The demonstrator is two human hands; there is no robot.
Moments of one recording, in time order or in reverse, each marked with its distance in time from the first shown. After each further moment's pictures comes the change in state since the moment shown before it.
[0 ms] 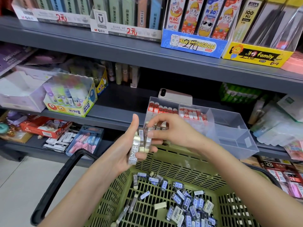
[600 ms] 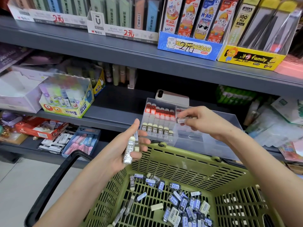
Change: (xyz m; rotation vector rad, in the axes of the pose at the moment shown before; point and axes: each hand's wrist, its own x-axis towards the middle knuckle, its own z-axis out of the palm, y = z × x) left_hand 0.001 0.001 -0.004 -0.041 0.070 -0.006; right_hand -0.012 0.035 -0.067 -0.030 0.145 0.352
